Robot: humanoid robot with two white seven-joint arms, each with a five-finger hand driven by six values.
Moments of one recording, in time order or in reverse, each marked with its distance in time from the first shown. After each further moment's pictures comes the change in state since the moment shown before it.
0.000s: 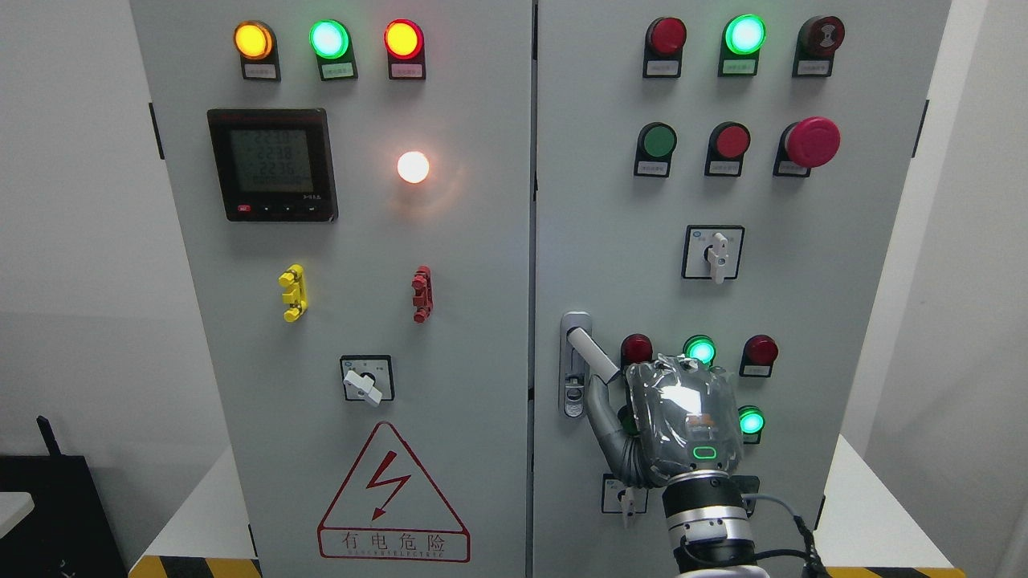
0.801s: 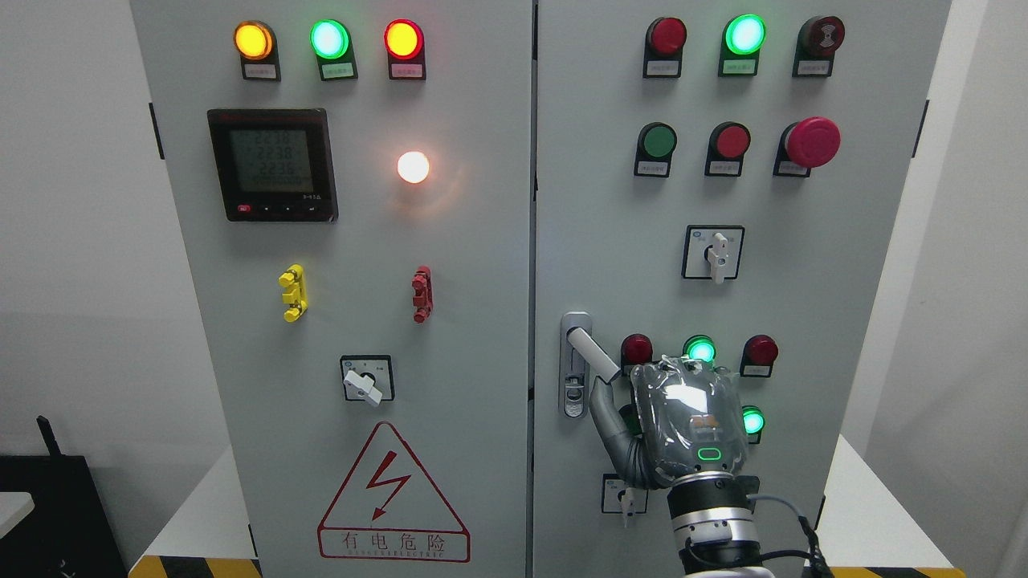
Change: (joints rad) left arm 0.000 0.000 0.000 0.000 0.000 0.001 0.000; right arm 0.001 -0.024 0.002 0.002 0.000 -0.008 0.000
